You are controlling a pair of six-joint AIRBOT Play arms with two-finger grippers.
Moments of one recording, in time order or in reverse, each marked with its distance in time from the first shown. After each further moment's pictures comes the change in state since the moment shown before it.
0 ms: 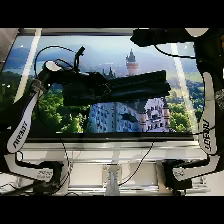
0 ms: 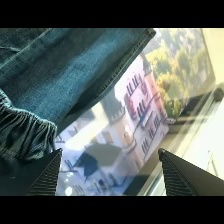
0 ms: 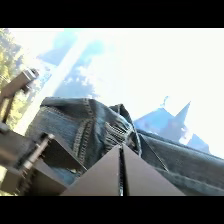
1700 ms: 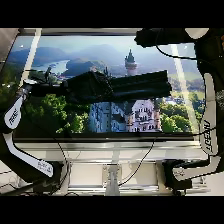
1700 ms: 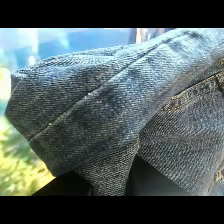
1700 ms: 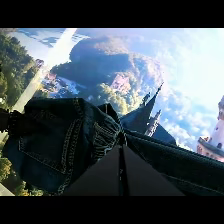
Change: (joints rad) left arm 0.396 -0.237 -0.091 0.031 0.053 0.080; right arm -0.009 0.011 -0.034 -0.060 -0.037 -0.002
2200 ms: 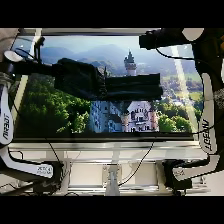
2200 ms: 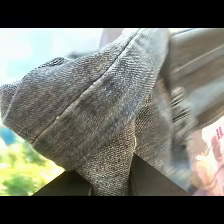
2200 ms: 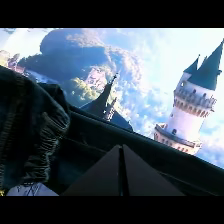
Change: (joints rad) left arm -0.064 0.224 0.306 0.287 -0.167 -0.092; right arm 0.000 -0.018 -0.021 -0.151 -0.006 0.014
